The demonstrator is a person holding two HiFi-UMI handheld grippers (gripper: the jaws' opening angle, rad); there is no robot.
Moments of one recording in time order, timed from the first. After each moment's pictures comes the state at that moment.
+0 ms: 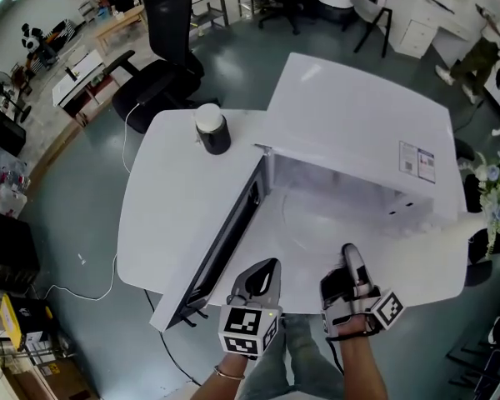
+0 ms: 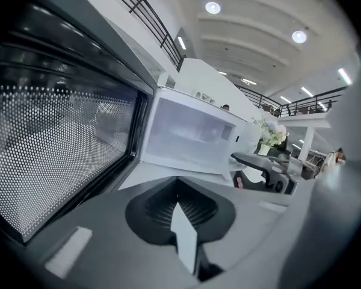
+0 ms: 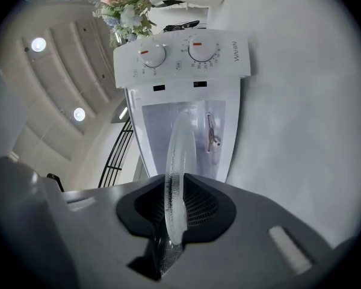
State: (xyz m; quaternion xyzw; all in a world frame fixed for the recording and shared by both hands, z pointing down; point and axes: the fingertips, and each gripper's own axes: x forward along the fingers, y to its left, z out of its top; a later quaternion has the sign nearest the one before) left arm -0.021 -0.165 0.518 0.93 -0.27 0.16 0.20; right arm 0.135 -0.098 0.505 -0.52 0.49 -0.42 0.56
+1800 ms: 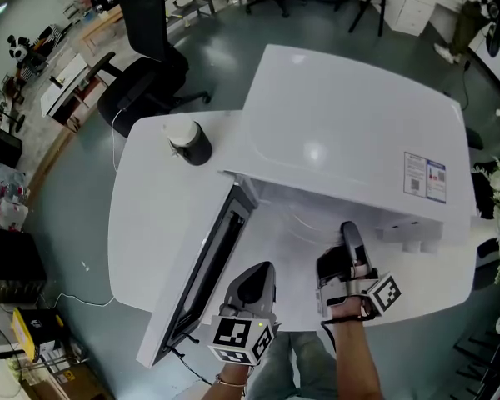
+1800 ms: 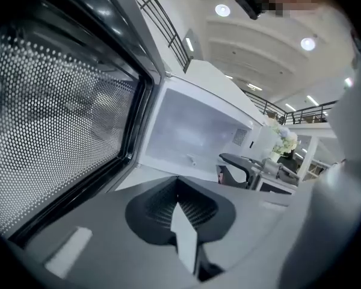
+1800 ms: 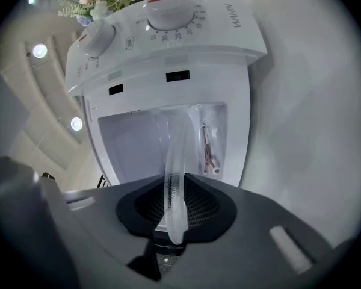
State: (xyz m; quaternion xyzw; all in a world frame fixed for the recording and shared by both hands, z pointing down) left arm 0.014 -0.200 0.529 0.92 -0.28 0.15 0.24; right arm 0.201 -0.161 0.530 -0.54 0.45 -0.40 0.59
